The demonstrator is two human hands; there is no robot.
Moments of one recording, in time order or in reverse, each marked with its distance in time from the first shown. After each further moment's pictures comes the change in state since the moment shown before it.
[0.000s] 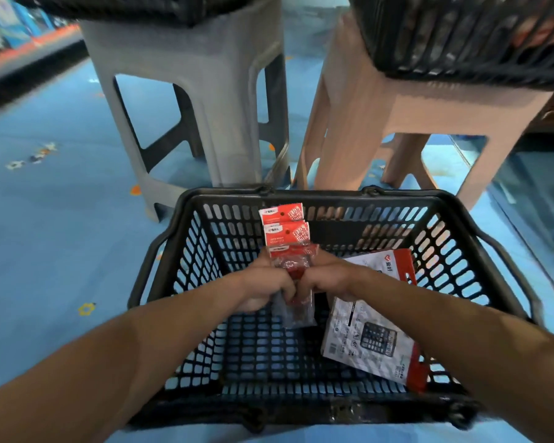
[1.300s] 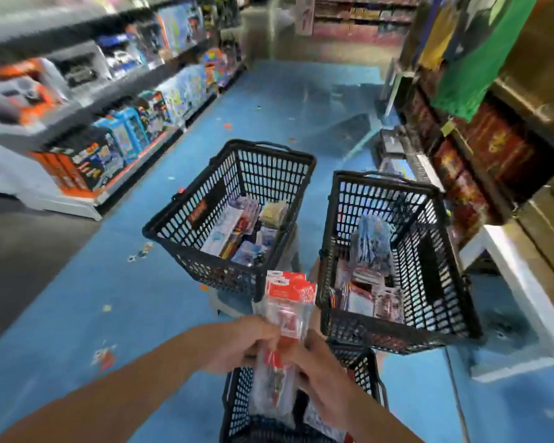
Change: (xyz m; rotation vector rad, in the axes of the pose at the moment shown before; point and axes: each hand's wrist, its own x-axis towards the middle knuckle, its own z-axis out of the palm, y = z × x) left_hand -0.371 0.460 -0.030 -0.050 -0.218 -0.165; right_hand -0.288 -0.503 -0.033 0.535 0.009 -0.014
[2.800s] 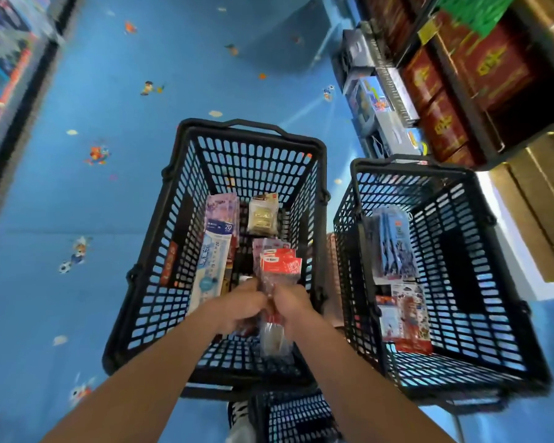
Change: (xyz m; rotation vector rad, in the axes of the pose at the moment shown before) left_hand 0.155 0.134 -0.225 0.082 0.017 -0.287; right_hand 0.331 -0.111 0.022 0.011 0.768 0.601
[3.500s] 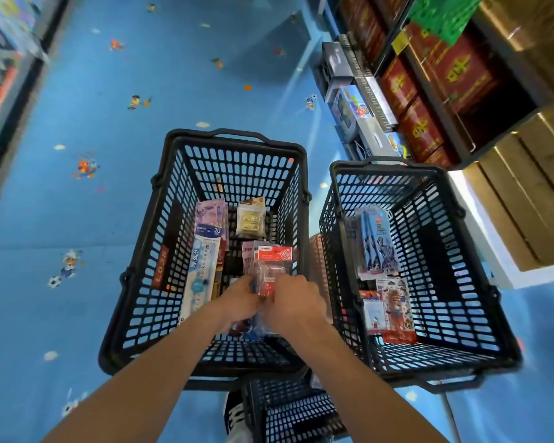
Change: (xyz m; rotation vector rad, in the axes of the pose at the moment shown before) left_hand -0.018 0.006 0.020 0.165 0.132 0.181; right_hand -0.066 -0.010 -0.034 -1.119 0.244 -0.456
